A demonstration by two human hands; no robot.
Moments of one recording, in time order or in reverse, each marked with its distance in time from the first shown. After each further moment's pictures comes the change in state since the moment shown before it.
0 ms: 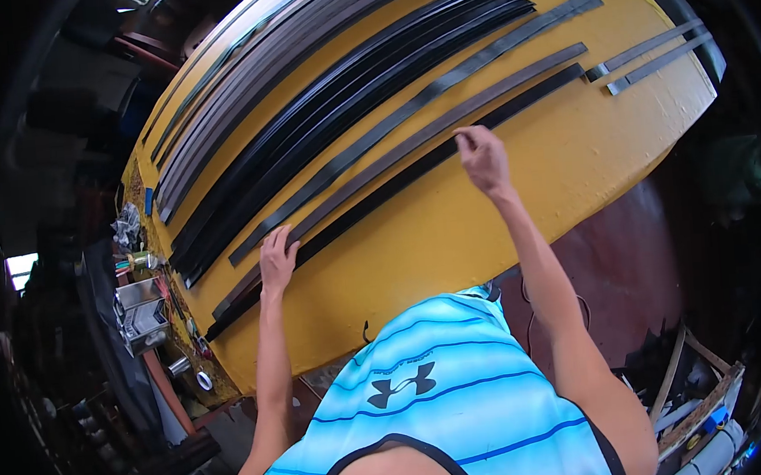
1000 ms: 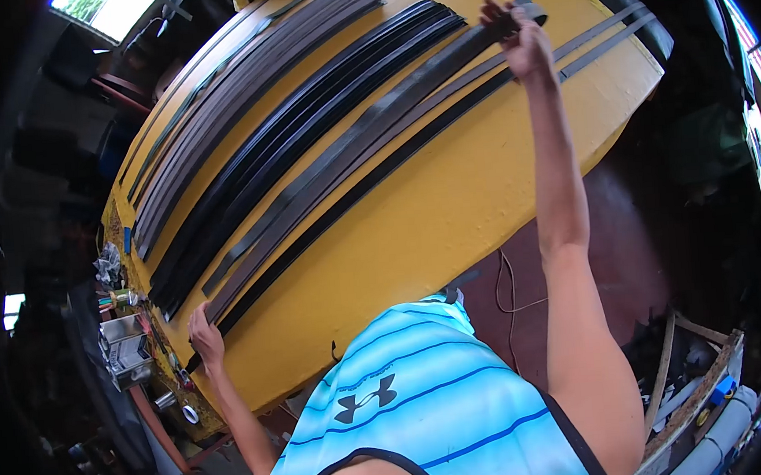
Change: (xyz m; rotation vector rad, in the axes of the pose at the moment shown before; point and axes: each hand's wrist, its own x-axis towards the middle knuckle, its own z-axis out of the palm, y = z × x) left_hand -0.082 -0.012 -0.108 0.265 0.161 -0.113; right_hand 0.194 -0.012 -0.202 1.137 0.211 0.165
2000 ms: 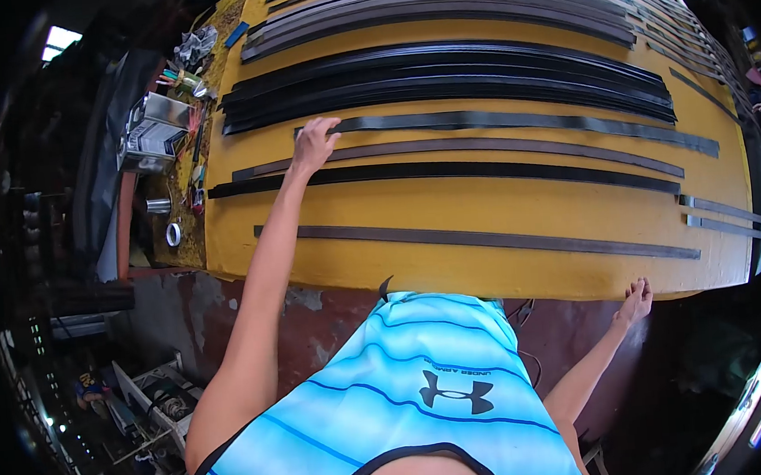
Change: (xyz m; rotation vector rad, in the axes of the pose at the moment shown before) left_hand 0.063 -0.039 0.118 -0.277 0.013 -0.172; right_hand -0.230 0.064 -0.231 -0.959 0.514 0.130
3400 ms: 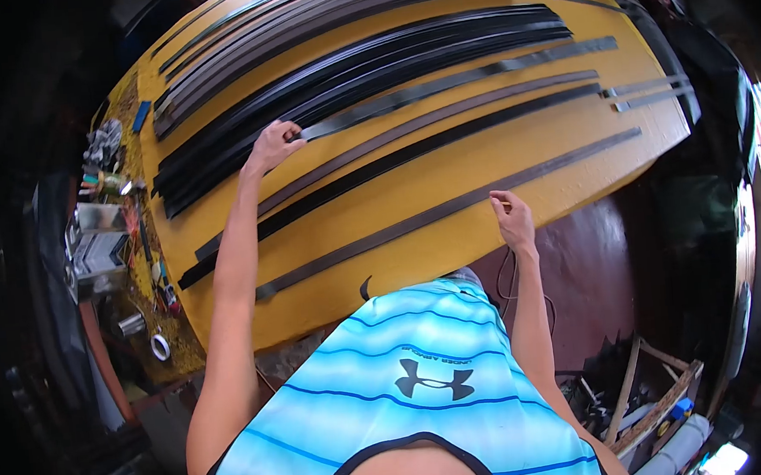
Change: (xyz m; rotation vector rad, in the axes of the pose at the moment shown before) left_hand 0.091 -0.003 -0.014 -0.171 -0.450 0.219; right_hand -0.299 -0.078 0.150 -0.418 -0.593 -0.284
